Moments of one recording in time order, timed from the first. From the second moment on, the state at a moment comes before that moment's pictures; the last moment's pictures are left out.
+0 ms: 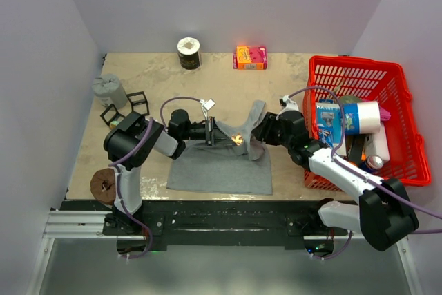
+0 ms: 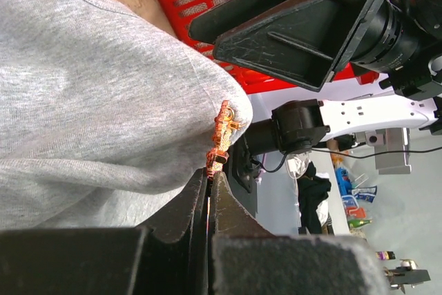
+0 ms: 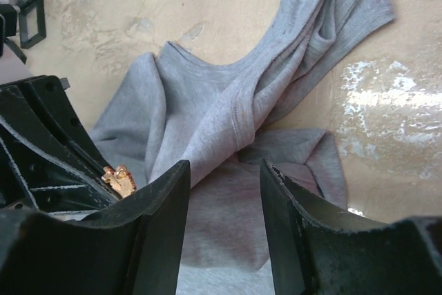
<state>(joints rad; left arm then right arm) -0.49 2.00 0.72 1.21 1.02 -1.06 0.46 1.20 0.59 0.04 -0.01 0.66</state>
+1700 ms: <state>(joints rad) -0.53 2.02 0.73 1.14 1.04 -1.03 0.56 1.09 0.36 0.24 -0.03 0.75</state>
